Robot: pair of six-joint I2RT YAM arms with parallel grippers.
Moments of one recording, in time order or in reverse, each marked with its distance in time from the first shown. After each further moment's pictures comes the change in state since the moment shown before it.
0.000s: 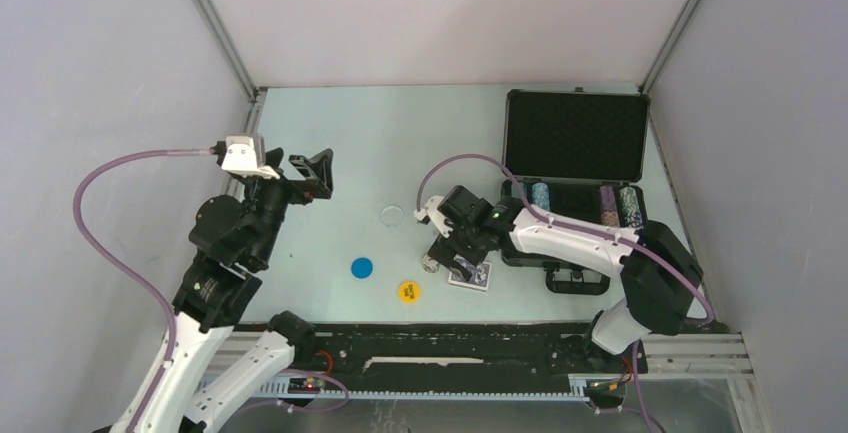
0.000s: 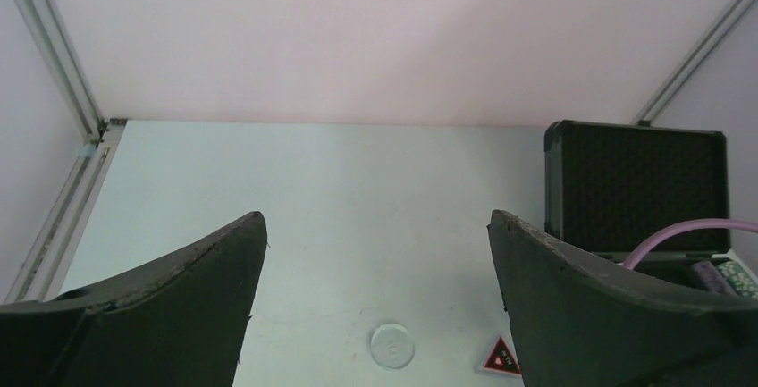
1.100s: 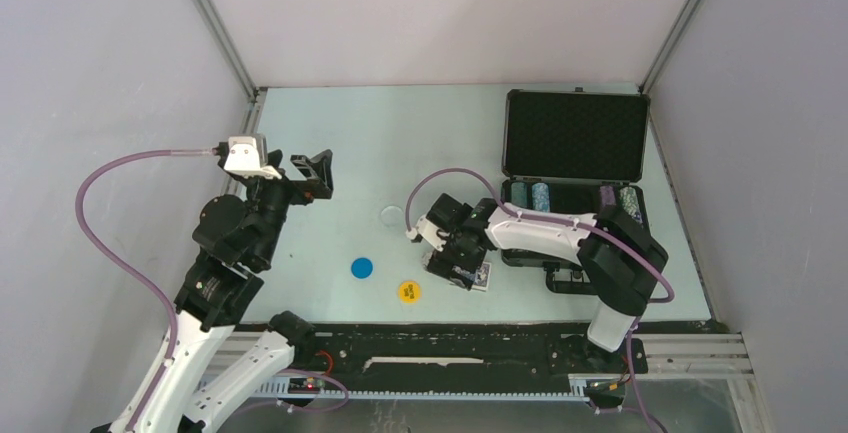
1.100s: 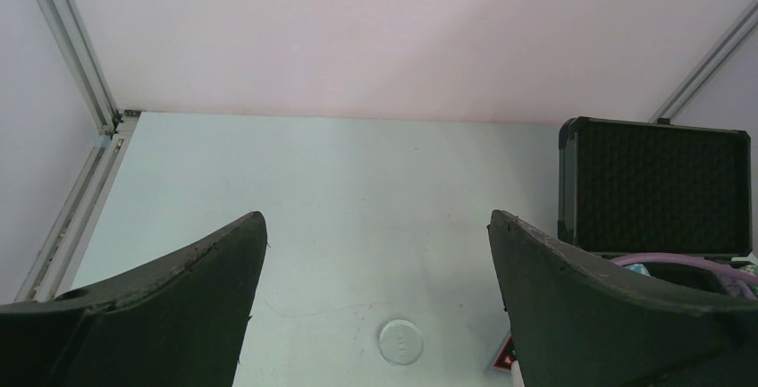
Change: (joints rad) left arm -0.015 0.008 -0.018 -0.006 -0.050 0.006; right arm 0.011 0.185 0.039 -0.040 -0.100 -0.152
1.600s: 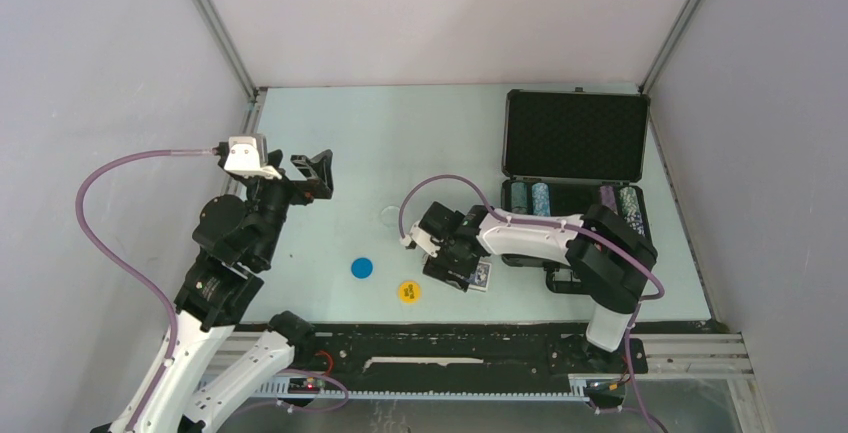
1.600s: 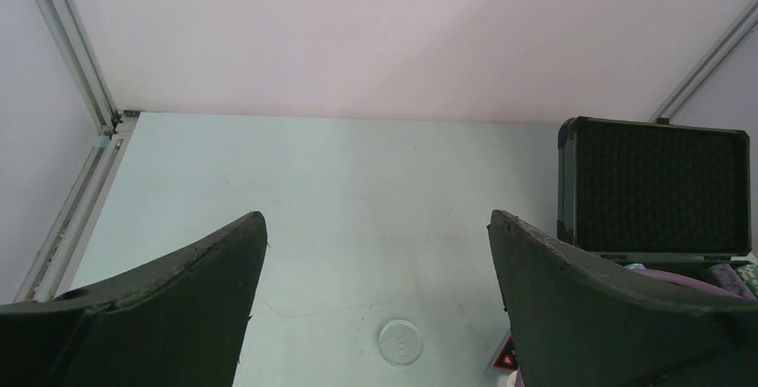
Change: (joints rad) left arm 0.000 0.000 0.000 0.001 0.003 0.000; right arm 0.044 0.047 0.000 0.044 0.042 0.016
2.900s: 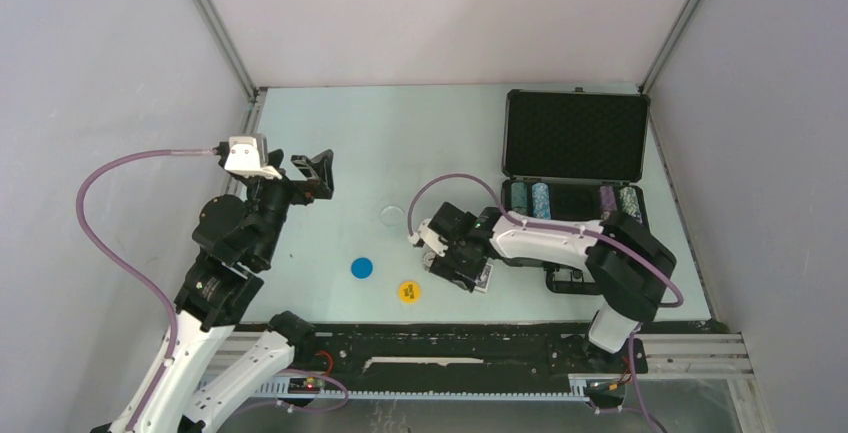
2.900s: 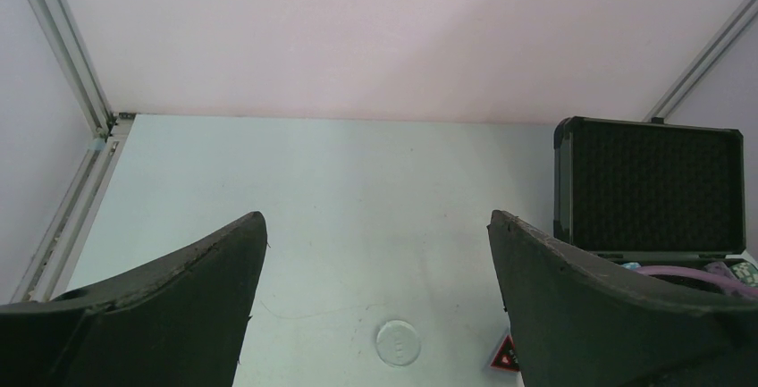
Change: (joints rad) left arm 0.000 0.000 0.000 0.003 0.008 0.000; right arm -0.014 -0.070 -0.063 0.014 -0.004 0.028
